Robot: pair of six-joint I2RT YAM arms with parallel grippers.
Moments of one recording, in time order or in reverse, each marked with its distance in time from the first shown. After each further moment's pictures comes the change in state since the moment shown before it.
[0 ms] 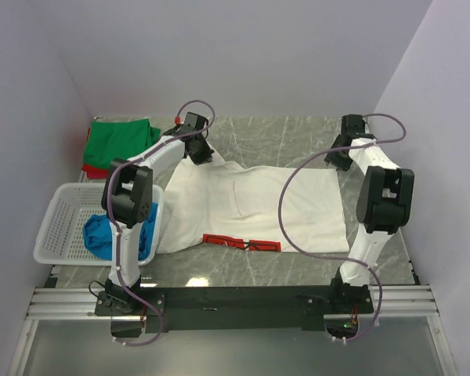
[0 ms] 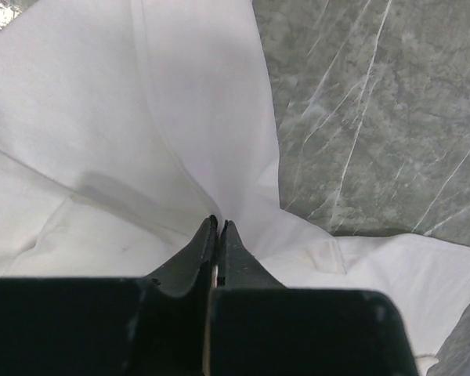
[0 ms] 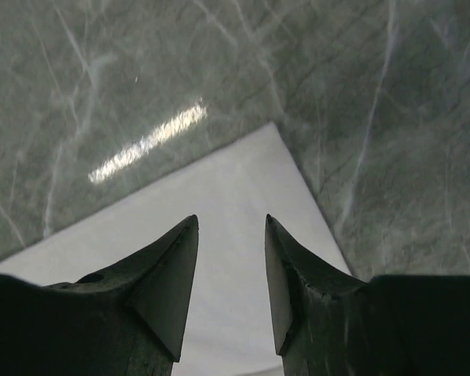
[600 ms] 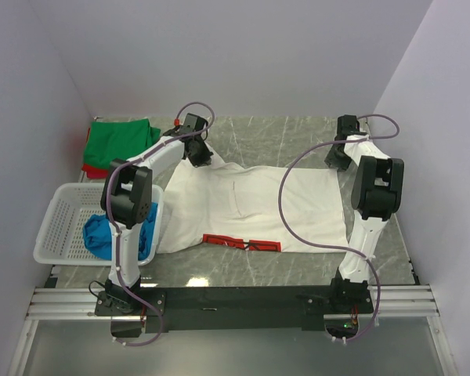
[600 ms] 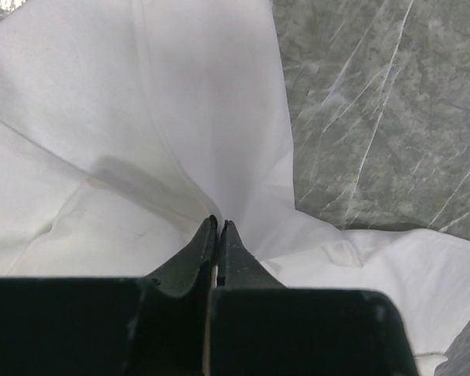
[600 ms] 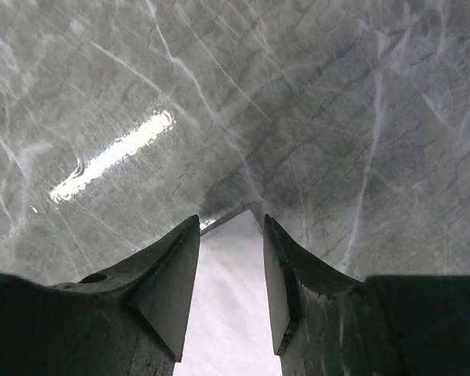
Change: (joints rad) left arm 0.000 -0.010 -0.014 -0.033 -0.003 0.003; right arm -0.008 0.222 0.154 0.018 0.110 -0.015
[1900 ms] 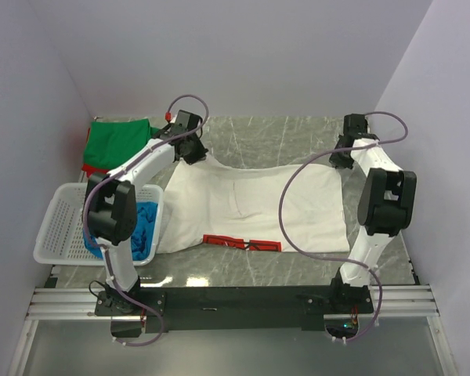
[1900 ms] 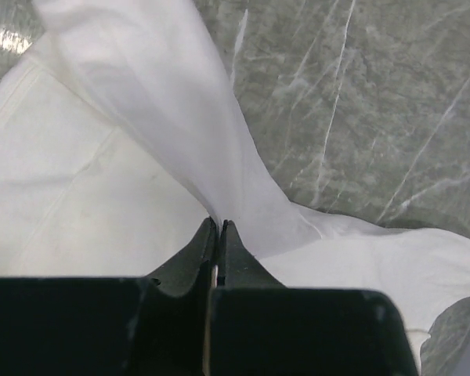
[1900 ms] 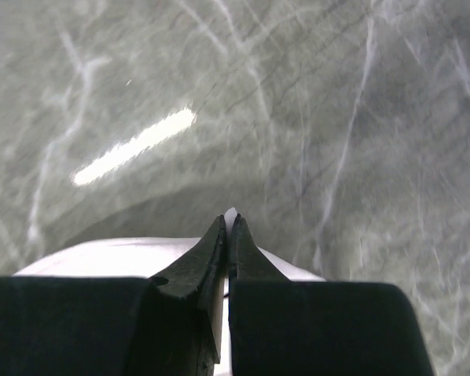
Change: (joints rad) left arm -0.014 -0.196 -0.096 -0.020 -0.070 0.001; right arm -0.003 -0.188 -0.126 -0.014 -0.077 -0.043
